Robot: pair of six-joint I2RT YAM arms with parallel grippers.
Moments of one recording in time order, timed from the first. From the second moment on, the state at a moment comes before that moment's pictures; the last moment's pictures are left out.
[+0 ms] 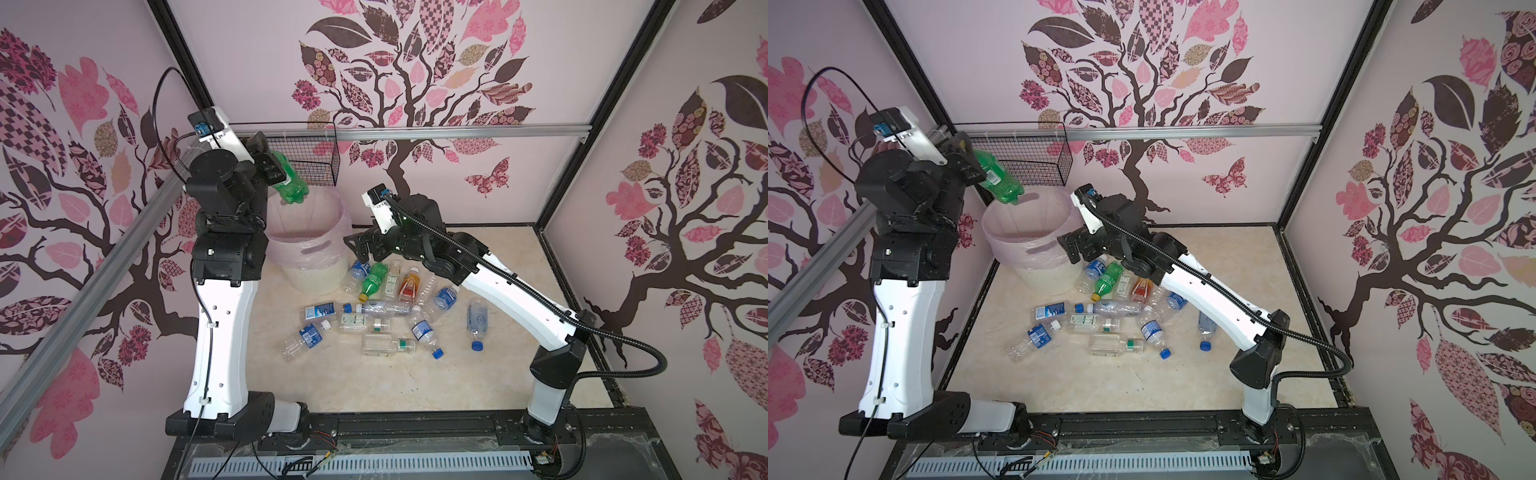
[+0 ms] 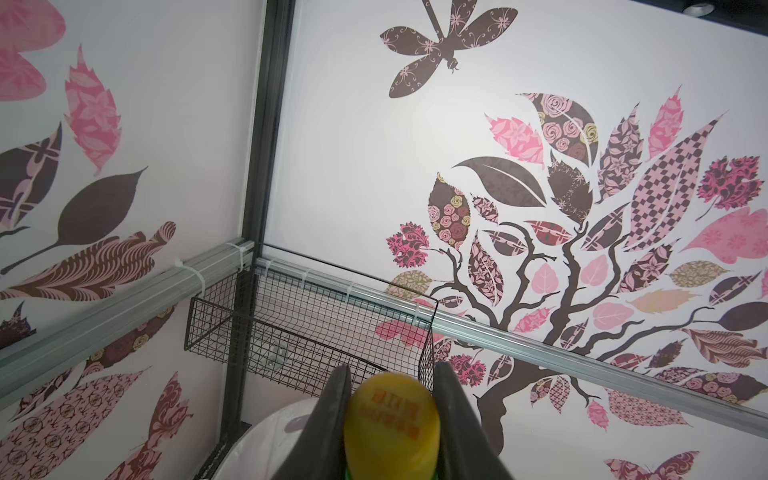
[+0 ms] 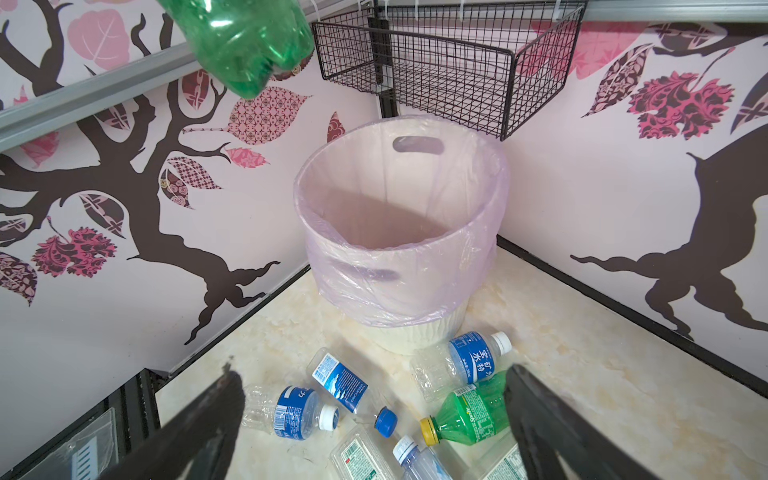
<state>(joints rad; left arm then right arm) -0.08 1.43 2.04 -0.44 -0.27 -0.21 0.90 1.83 2.09 -0.54 -0.01 0.17</state>
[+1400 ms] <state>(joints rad) -0.44 1.33 1.65 -0.57 -0.21 -0.23 0.71 1.47 1.40 -0.43 0.26 0.38</state>
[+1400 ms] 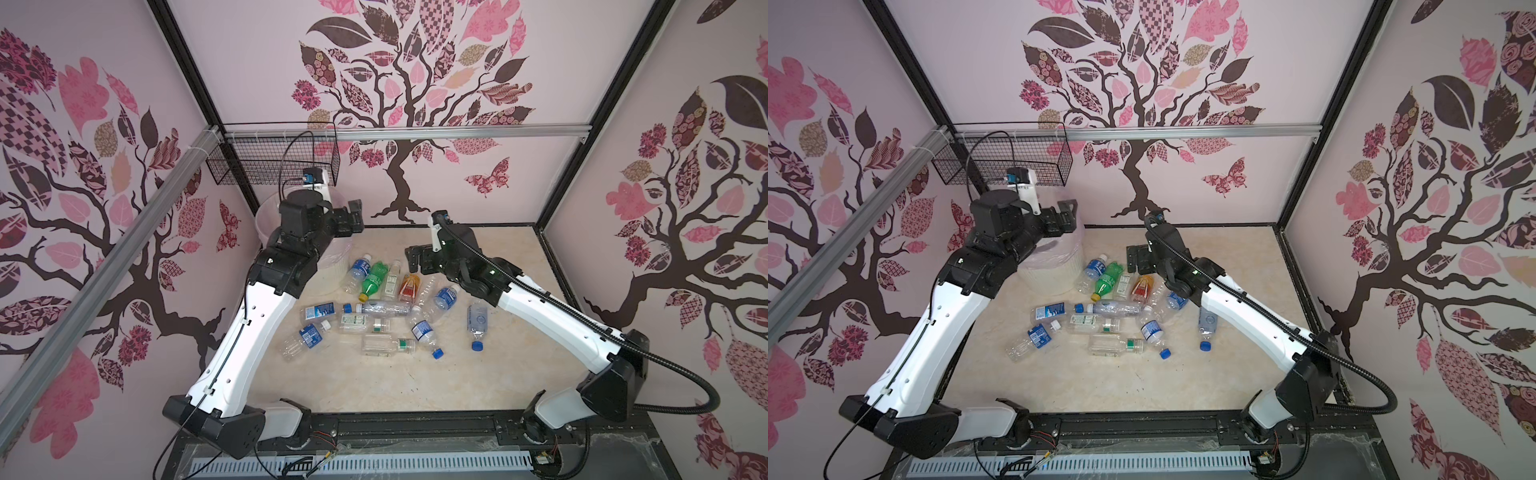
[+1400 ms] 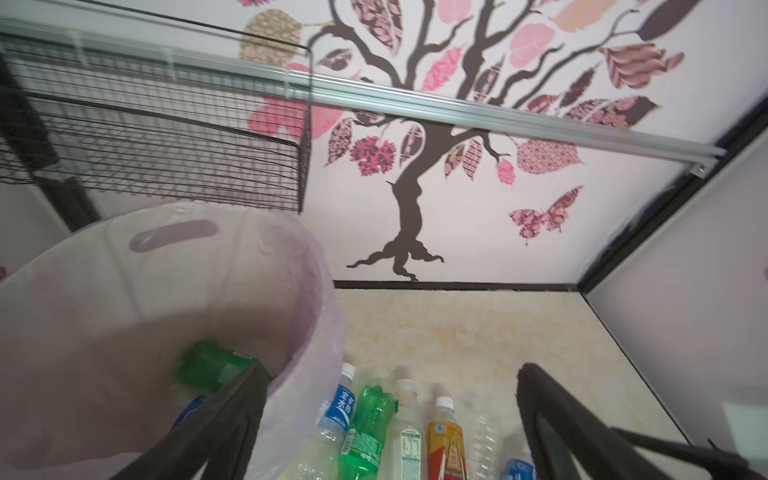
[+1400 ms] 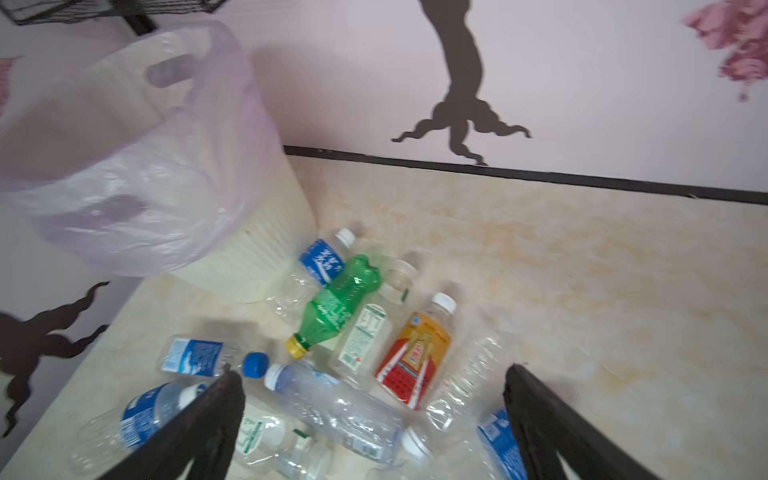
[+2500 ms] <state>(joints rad) -0.86 1.45 1.19 -0.41 -0.38 -0.21 0.50 1.20 0.68 -0.52 0.36 0.68</state>
